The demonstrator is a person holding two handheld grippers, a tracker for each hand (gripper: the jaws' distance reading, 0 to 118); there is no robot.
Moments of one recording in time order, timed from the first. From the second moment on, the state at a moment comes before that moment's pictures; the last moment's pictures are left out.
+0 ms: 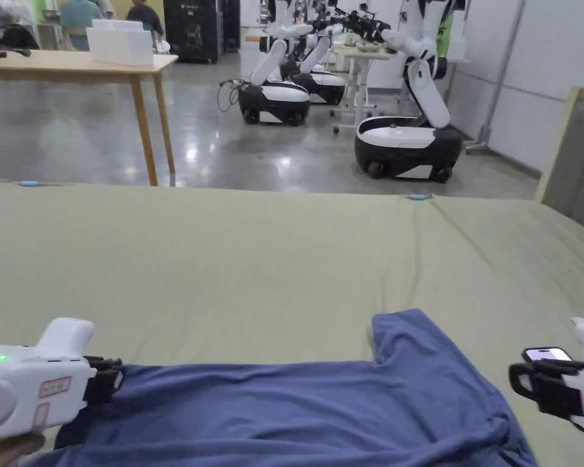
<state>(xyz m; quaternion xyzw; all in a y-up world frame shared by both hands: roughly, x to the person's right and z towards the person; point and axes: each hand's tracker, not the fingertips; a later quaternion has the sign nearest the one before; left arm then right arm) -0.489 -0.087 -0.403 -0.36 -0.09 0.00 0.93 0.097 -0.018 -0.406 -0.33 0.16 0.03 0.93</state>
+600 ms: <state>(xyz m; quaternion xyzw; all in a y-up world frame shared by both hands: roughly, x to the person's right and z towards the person) -0.467 -0.081 -0.380 -0.36 -0.10 0.00 0.93 0.066 -0.114 -0.545 -0.47 0.15 0.12 0.86</state>
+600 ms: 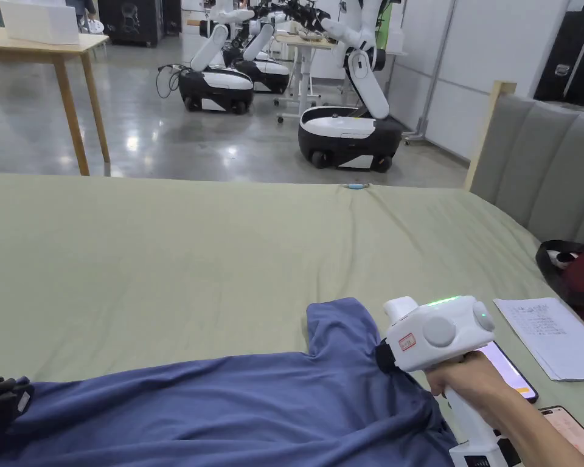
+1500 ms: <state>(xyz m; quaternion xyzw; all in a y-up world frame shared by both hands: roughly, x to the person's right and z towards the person) -0.507 -0.106 -0.221 -0.36 -0.15 0.04 0.92 0.116 -0.074 -0.273 -0.45 0.21 0.20 0.84</state>
